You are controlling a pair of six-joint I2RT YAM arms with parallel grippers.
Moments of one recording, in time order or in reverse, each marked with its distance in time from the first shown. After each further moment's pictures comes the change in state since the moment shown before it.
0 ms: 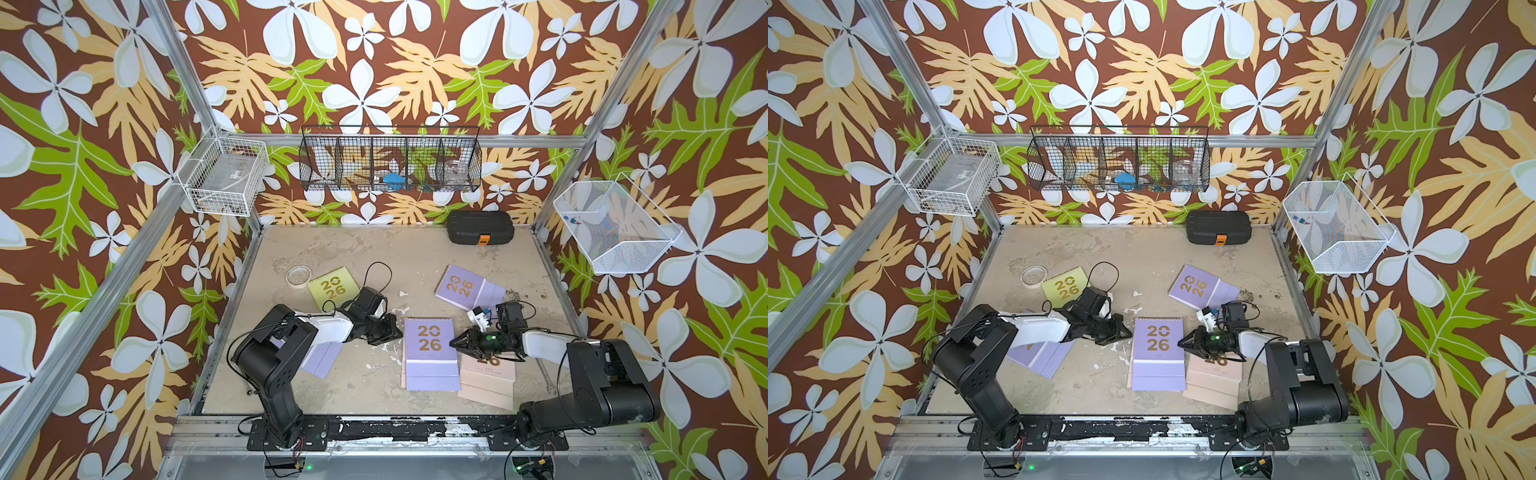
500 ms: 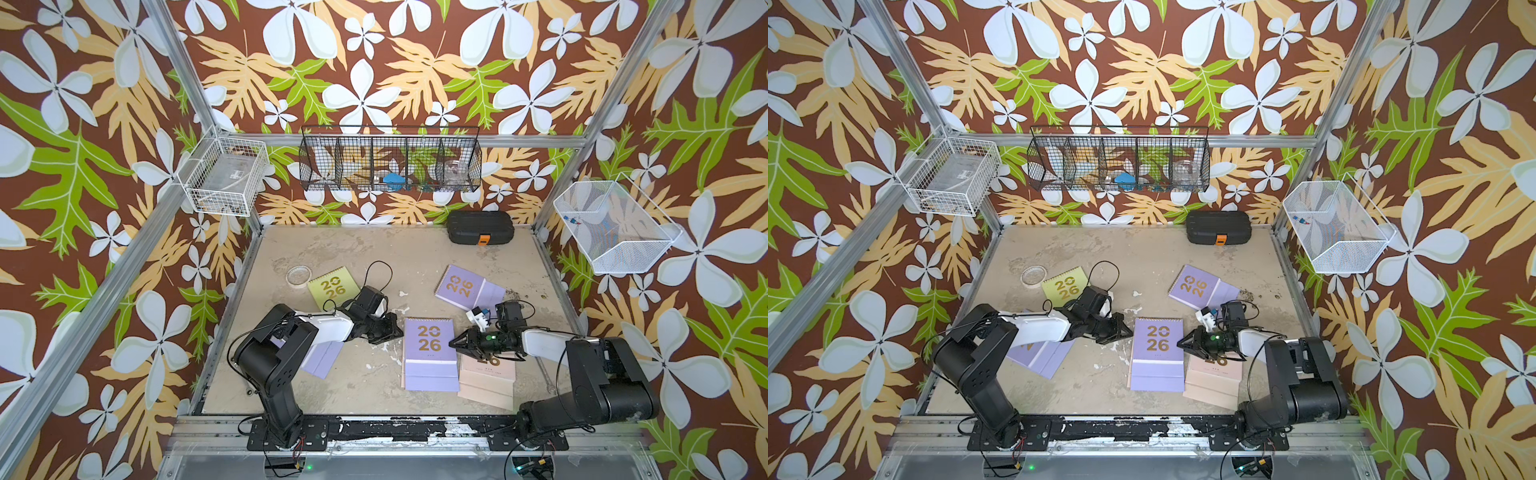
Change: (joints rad) left arm -0.001 0.004 0.011 0.000 -0.001 -0.003; right arm 0.000 0.013 0.013 -0.024 -0.021 -0.020
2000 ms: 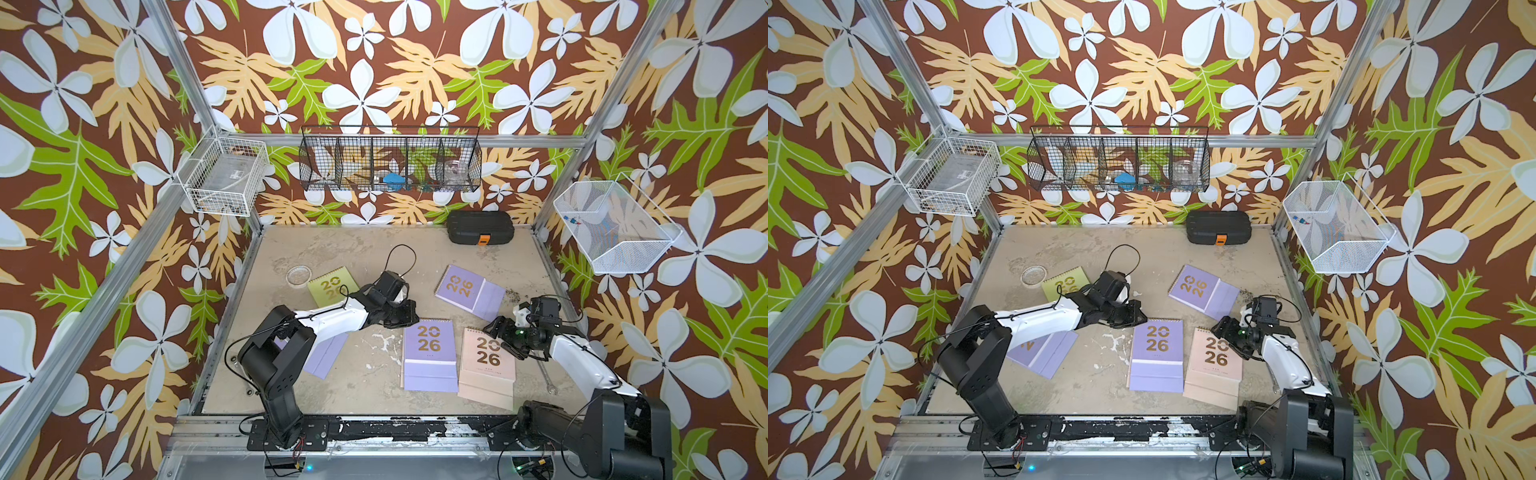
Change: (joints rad) left arm -0.122 0.013 0.289 -0.217 -0.137 0.089; right arm -0.256 -0.319 0.086 -0.377 0.496 0.005
